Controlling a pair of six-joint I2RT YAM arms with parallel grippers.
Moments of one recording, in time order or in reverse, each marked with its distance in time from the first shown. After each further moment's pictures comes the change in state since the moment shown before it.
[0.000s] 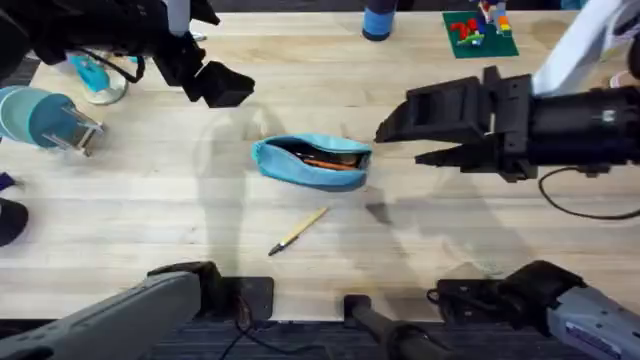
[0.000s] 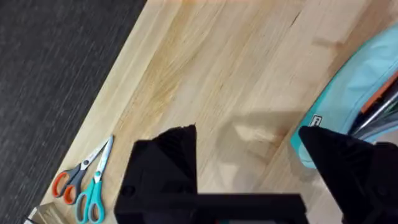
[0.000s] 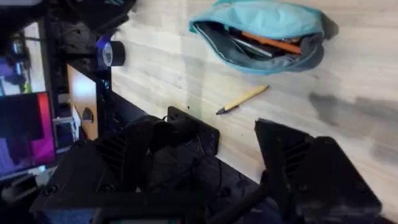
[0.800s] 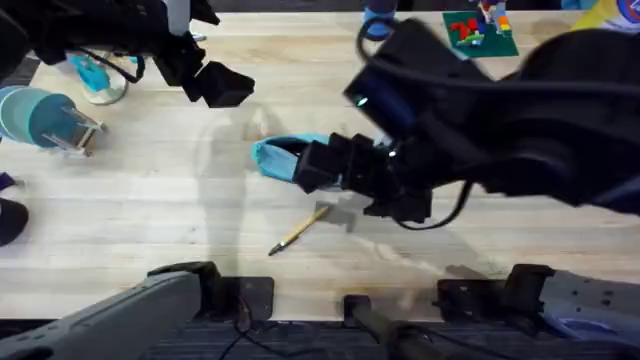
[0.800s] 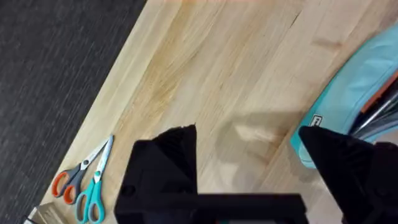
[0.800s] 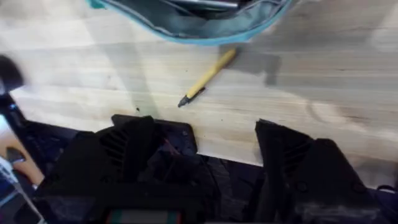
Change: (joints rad) left arm 0.000 0.000 0.000 0.000 0.000 0.000; right arm 0.504 0.414 0.089 -0.013 0.393 0.530
